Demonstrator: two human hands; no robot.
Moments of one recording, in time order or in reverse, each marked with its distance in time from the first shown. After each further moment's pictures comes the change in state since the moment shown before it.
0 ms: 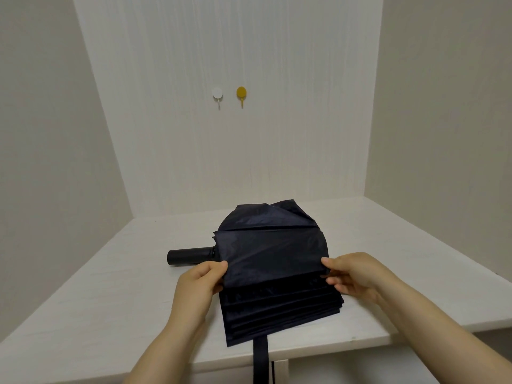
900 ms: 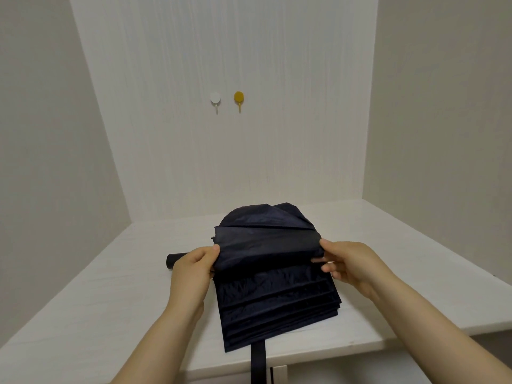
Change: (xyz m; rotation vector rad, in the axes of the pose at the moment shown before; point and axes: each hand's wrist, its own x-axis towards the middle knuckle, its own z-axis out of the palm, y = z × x) left_hand 0.021 0.017 0.005 0.043 0.086 0.089; right_hand -0.007 -0.017 0.007 0.099 0.008 -0.198
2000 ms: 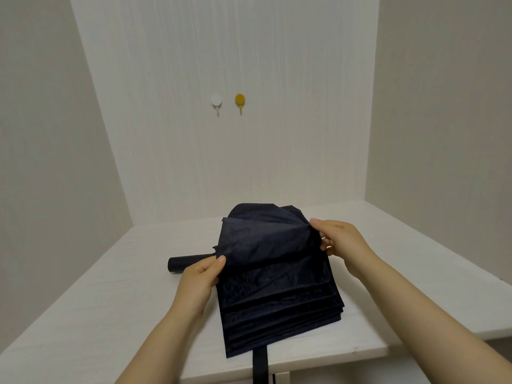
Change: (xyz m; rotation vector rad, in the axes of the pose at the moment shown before) left_hand 0.013 -0.024 -0.006 -0.020 -0.218 -0.012; right_hand 0.028 -0.020 0.011 -0.141 0.035 -0.247
